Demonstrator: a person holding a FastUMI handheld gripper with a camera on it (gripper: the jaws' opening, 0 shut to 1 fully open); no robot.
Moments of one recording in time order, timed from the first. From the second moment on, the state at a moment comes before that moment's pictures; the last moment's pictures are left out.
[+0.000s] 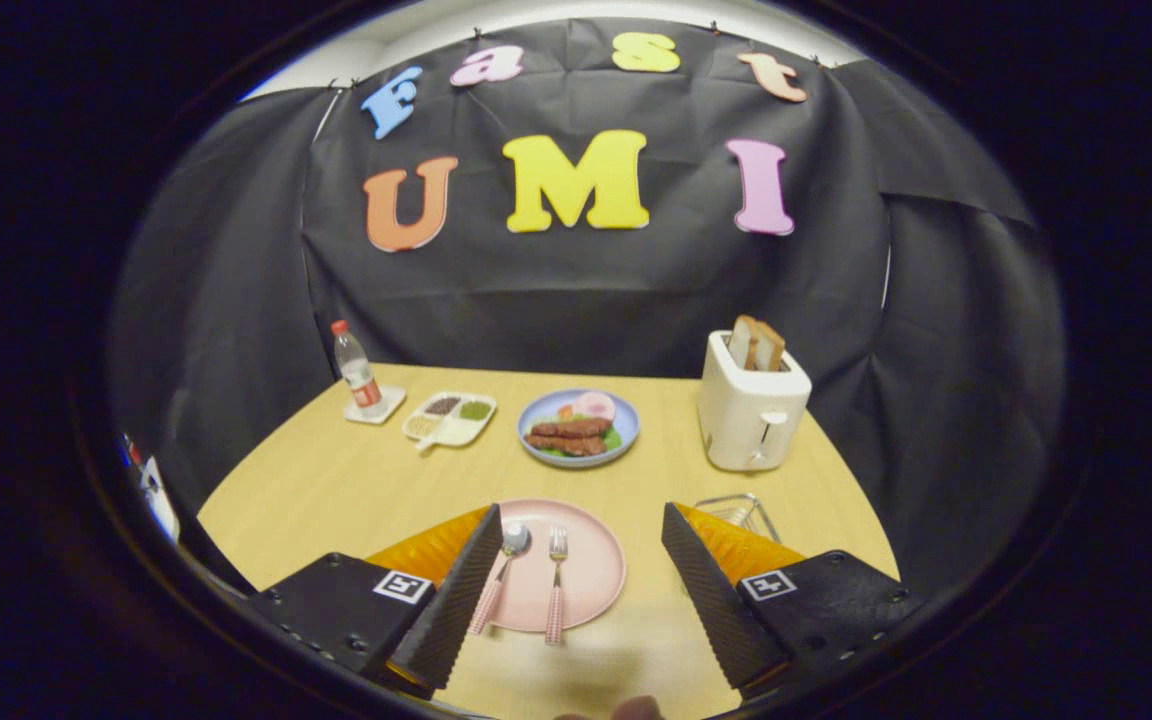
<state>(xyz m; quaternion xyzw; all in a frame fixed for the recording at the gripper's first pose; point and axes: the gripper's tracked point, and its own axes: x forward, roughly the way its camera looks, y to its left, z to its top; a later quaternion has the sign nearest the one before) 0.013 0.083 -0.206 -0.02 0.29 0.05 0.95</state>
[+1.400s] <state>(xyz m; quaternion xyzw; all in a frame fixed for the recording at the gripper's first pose) 0.000 0.095 -0.301 -0.03 0.60 0.07 0.80</state>
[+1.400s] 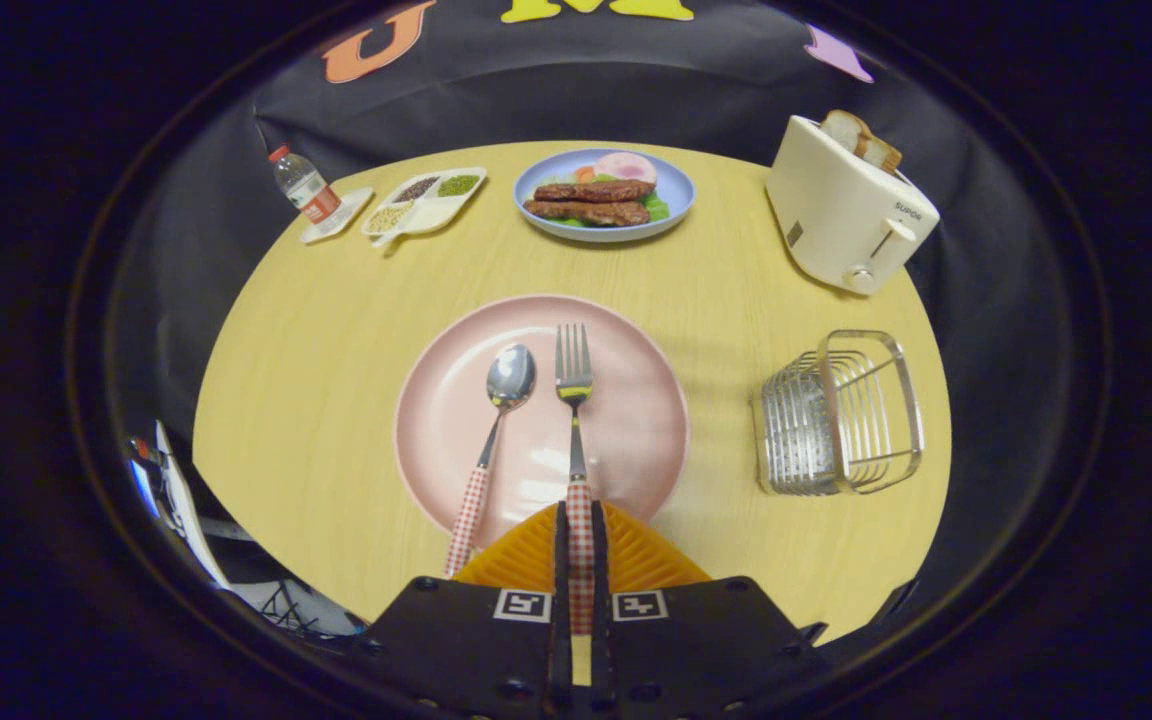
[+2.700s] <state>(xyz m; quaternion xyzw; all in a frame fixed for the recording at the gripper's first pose) 0.015 -0.061 -0.236 0.01 0.81 -0.03 0.59</state>
